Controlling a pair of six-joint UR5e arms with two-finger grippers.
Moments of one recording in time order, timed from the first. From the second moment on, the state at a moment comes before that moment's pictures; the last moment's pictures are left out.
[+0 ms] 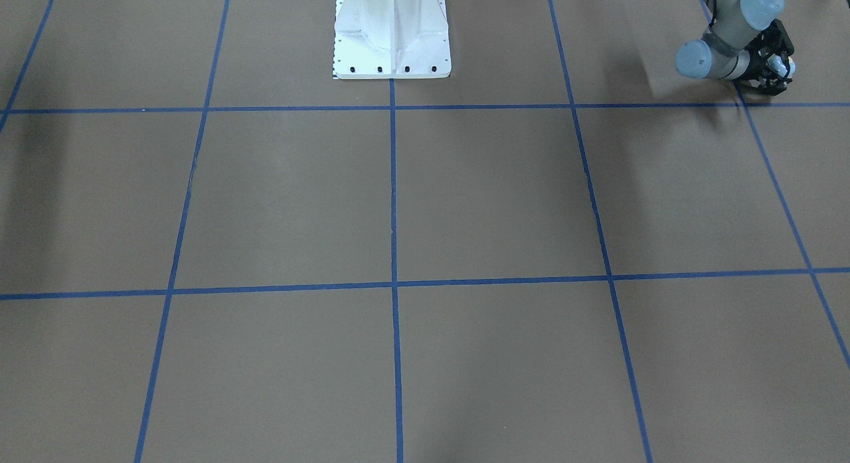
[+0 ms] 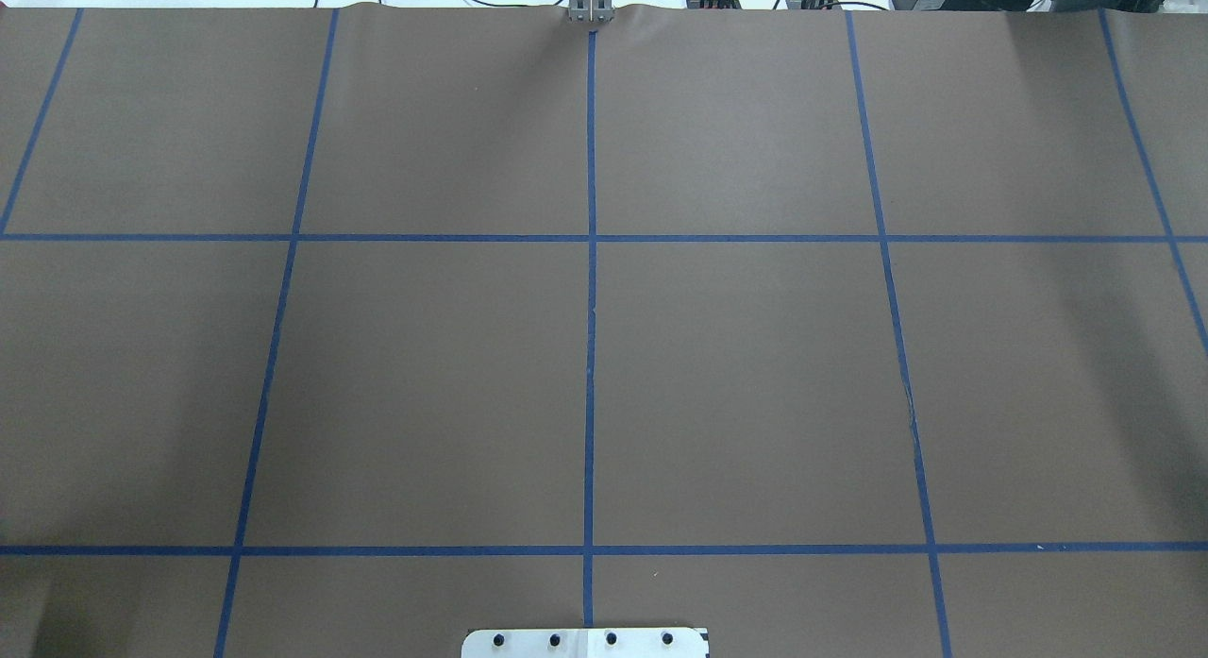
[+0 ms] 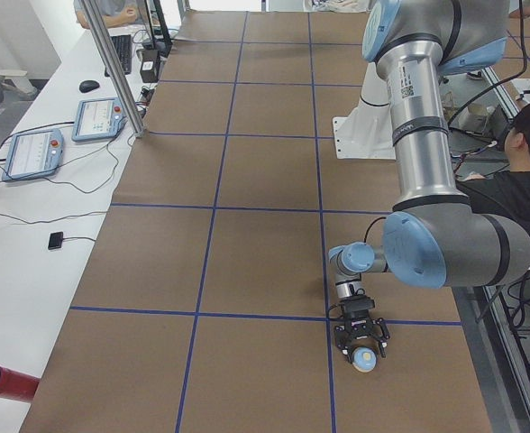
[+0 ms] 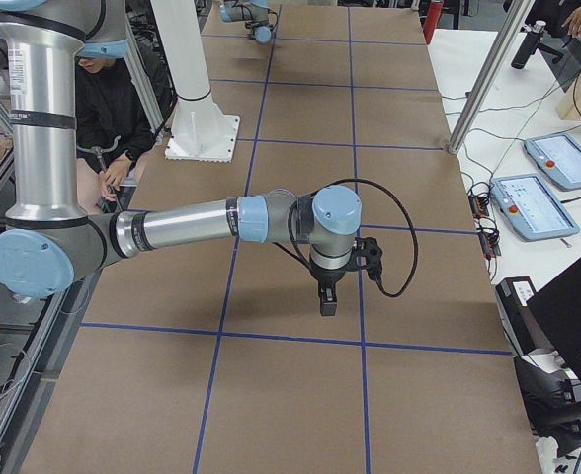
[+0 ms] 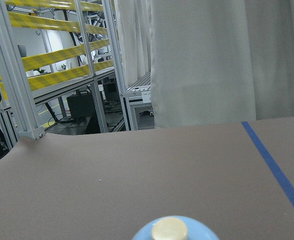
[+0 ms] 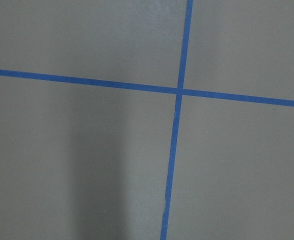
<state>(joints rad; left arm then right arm) -0.13 -1.16 -1.64 -1.40 -1.72 -2.93 1.57 -1.62 1.83 -1.77 2.34 -0.09</state>
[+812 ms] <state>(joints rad) -0.09 -1.06 -1.73 -1.40 -1.72 -2.88 1.57 -1.62 1.83 -1.77 2.34 -0.09</state>
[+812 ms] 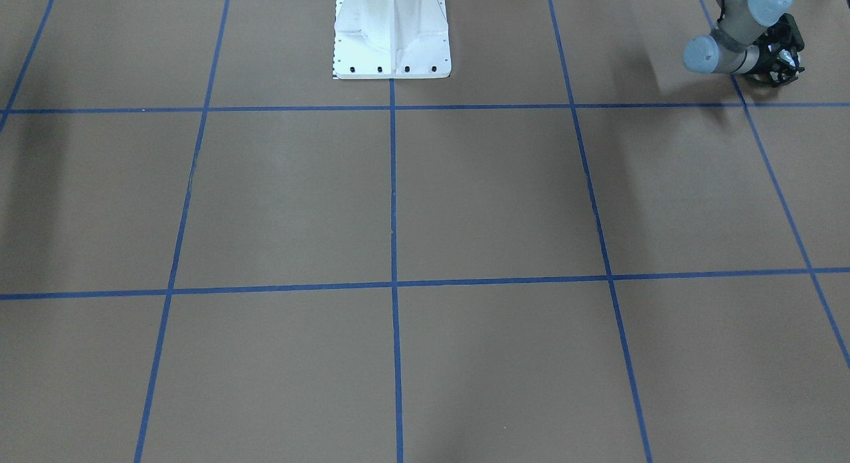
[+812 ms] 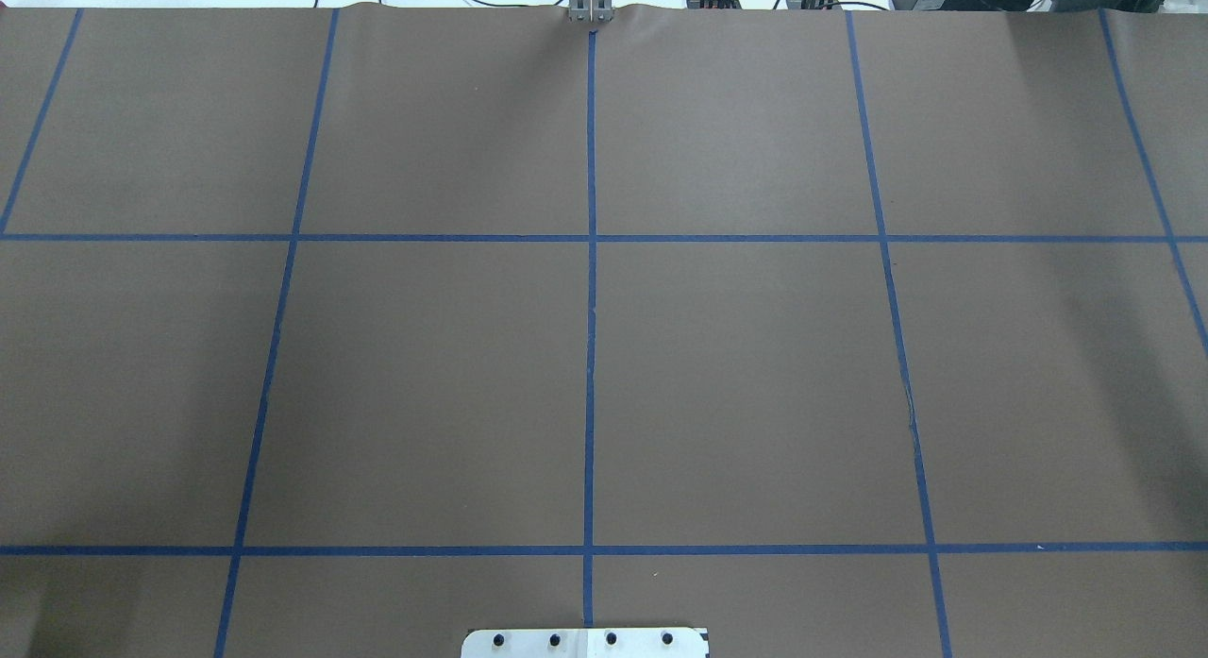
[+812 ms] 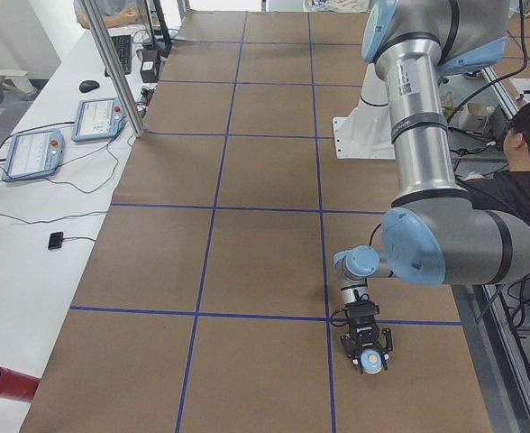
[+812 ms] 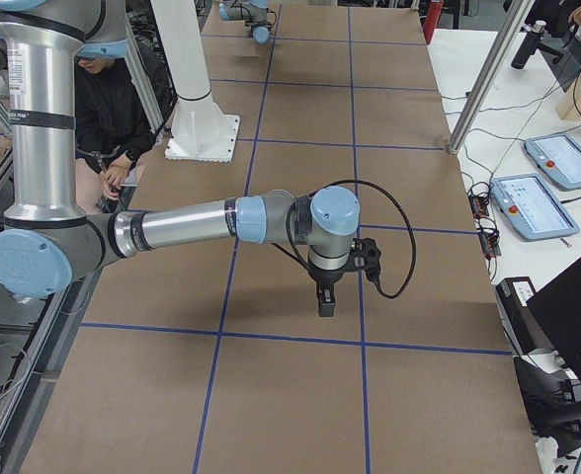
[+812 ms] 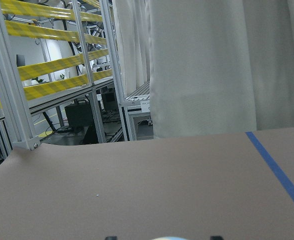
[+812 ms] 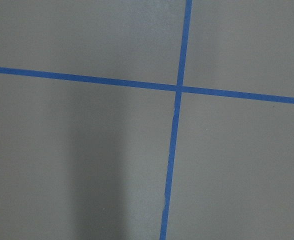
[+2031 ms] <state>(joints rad) -0.74 -1.33 -2.14 -1.10 -1.46 -1.81 1.57 -1.61 1.81 -1.77 2.32 -0.09</state>
